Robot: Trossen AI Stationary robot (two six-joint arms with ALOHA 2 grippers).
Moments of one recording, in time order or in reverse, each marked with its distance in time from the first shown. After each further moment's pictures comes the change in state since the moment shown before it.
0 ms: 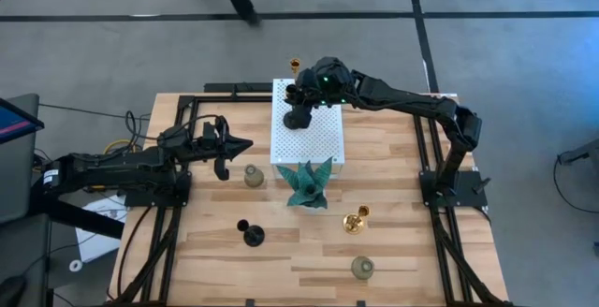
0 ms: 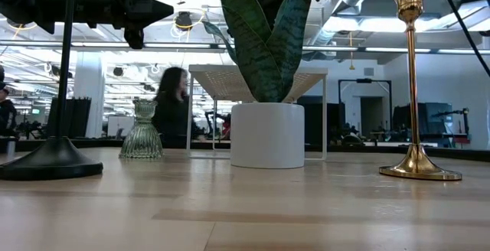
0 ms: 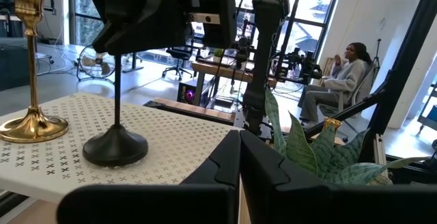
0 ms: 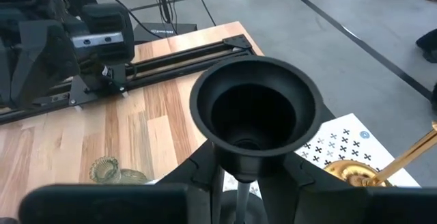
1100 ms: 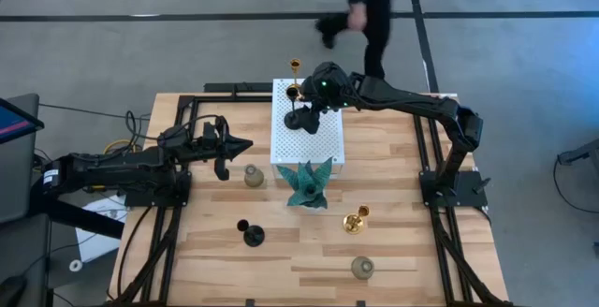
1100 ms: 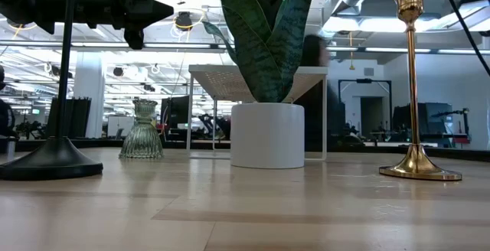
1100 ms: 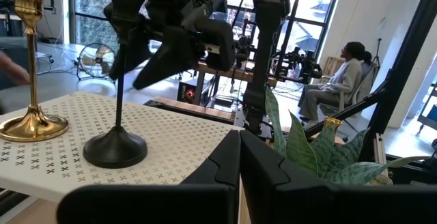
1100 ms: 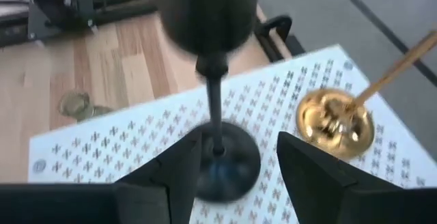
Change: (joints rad) left arm 0.000 0.000 0.000 -0.003 0.000 0.000; right arm 0.002 -0.017 0.000 -0.227 0.077 -0.058
